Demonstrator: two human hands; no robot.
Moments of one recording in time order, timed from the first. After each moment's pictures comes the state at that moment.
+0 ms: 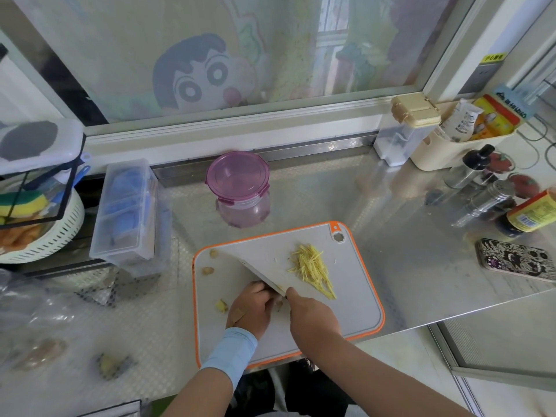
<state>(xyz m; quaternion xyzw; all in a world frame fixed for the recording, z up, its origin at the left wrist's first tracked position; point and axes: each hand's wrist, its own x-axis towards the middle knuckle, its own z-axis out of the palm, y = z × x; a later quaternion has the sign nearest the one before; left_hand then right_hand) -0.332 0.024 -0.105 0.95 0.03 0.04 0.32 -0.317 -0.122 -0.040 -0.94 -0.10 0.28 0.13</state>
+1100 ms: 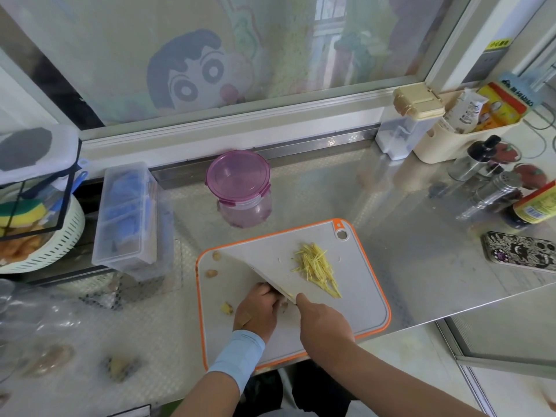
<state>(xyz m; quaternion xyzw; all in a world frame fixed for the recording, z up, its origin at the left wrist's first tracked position) -0.328 0.025 -0.102 0.96 0.00 0.03 0.29 -0.324 -0.128 -0.036 -0.94 -0.08 0.31 0.12</state>
